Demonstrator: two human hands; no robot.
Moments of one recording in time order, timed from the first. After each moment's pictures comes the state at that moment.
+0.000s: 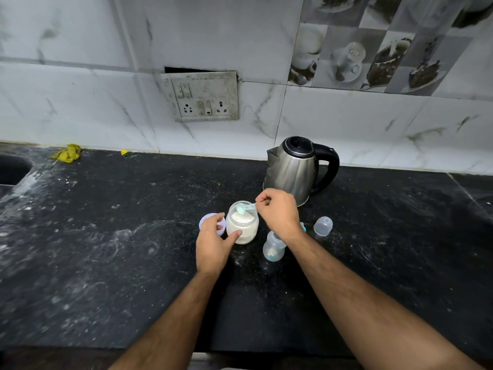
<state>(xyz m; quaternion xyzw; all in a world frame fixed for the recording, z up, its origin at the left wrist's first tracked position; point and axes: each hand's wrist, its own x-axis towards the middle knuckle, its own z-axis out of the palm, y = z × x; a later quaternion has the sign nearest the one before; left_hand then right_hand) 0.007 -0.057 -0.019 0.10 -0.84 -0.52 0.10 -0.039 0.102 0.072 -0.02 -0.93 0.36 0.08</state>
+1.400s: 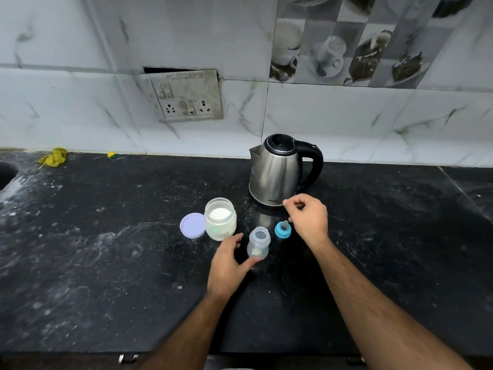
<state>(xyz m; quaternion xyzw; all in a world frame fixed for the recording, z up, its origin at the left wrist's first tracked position) 0.041 0.008 -0.047 0.01 -0.85 -0.53 0.02 -0.024 0.205 0.055 -0.13 -0.87 0.46 0.14</state>
